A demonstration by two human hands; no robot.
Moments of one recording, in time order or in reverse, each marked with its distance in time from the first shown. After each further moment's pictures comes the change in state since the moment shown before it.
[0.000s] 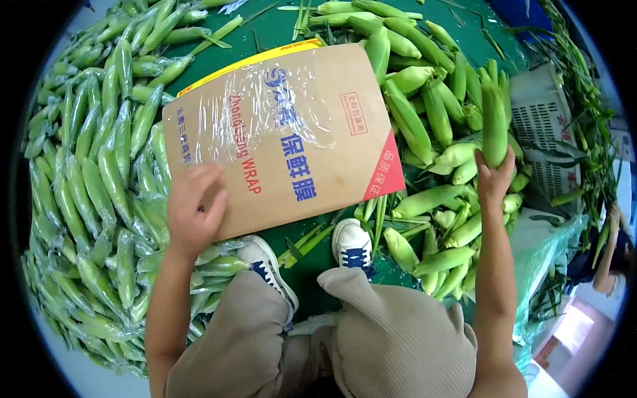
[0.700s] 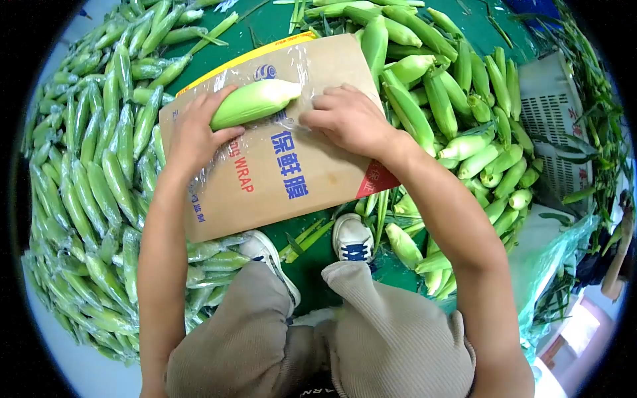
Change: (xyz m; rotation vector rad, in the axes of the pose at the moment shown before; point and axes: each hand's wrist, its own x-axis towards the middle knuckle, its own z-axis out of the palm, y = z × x) left_hand 0.109 -0.025 0.031 0.119 -0.305 -0.223; right_hand 0.005 -0.239 0.140 0.229 -0.700 -1.033
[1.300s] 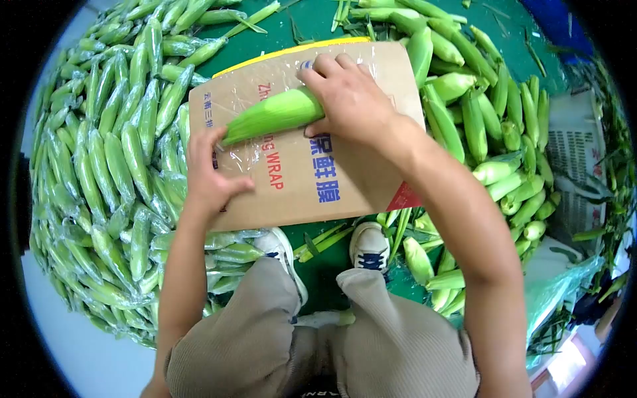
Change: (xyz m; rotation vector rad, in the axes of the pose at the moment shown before) left_hand -0.089 -0.027 0.020 -0.037 0.385 -0.028; right_hand 0.078 -0.017 0.015 -0.046 0.074 0.129
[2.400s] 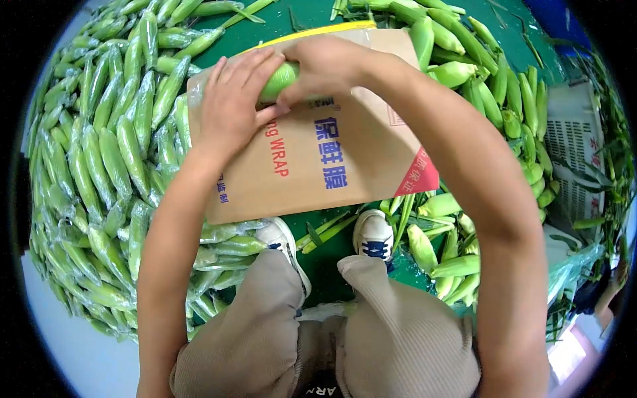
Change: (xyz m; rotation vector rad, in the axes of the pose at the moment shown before) left_hand 0.082 0.015 0.033 0.239 0.045 0.402; right_hand 0.065 -0.011 -0.025 0.261 -0.547 0.149
